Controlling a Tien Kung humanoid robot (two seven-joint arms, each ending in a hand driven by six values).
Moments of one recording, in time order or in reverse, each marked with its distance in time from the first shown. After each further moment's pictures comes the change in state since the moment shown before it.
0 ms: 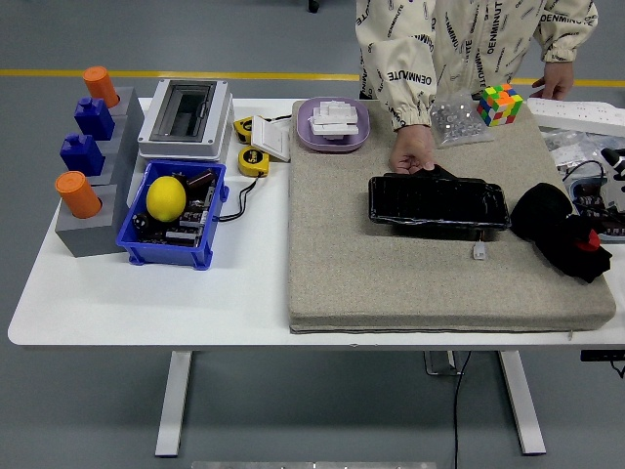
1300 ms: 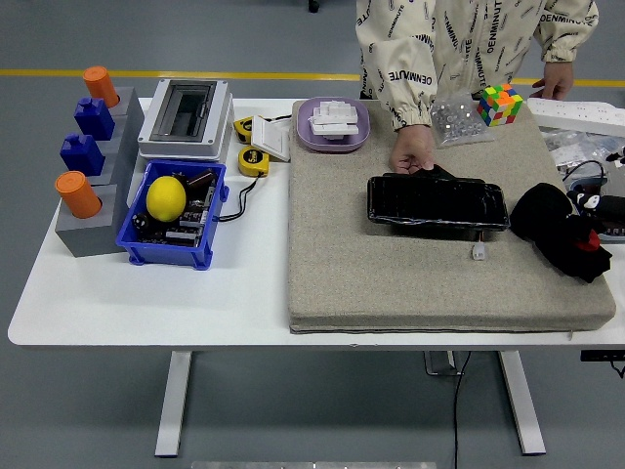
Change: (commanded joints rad) left arm 0.005 0.002 0.009 0.000 -0.002 0.000 0.001; right arm 0.023 0.188 0.071 -0.069 -0.995 -0.073 -0.277
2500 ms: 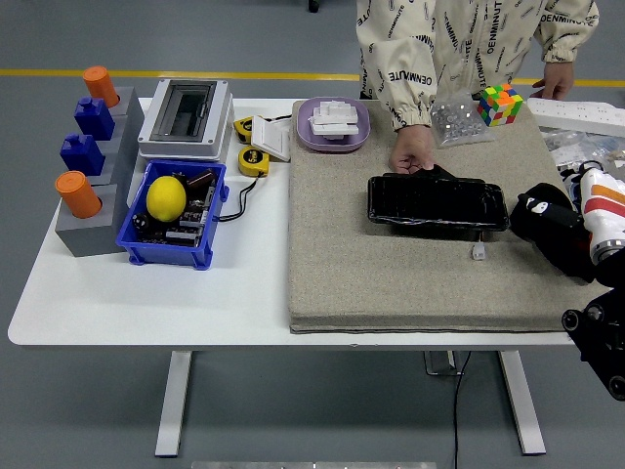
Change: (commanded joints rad) left arm -0.002 -0.006 0.009 0.000 -0.006 0.000 0.000; right arm 0.020 0.167 -0.066 -0.057 0.105 -0.152 -0.055
